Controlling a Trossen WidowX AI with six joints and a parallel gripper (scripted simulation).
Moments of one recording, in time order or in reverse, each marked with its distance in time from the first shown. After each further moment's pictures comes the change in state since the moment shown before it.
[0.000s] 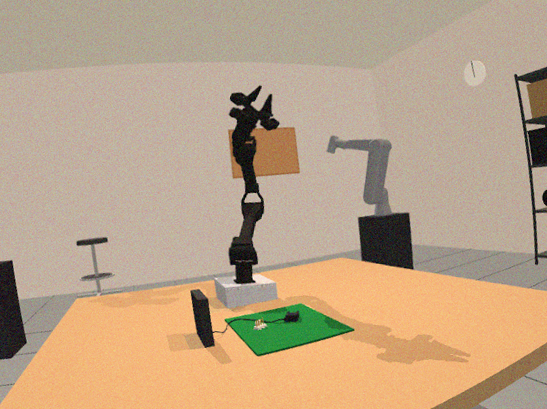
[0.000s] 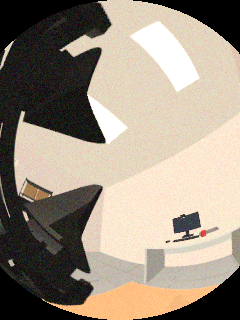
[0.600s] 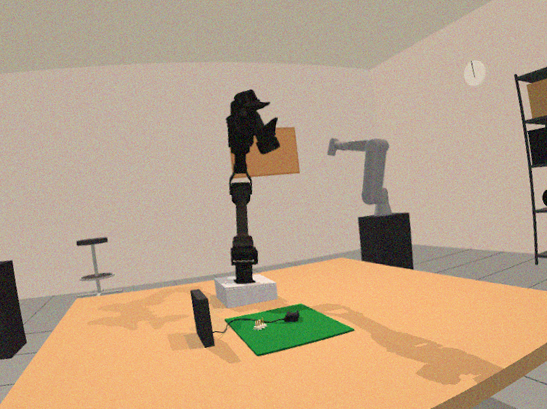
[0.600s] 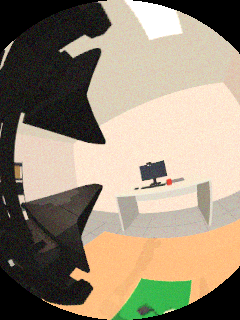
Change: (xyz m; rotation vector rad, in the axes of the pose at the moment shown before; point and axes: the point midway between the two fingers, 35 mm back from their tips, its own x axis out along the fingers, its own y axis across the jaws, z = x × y) arm 0.045 -0.124 0.182 -0.073 -0.349 -0.472
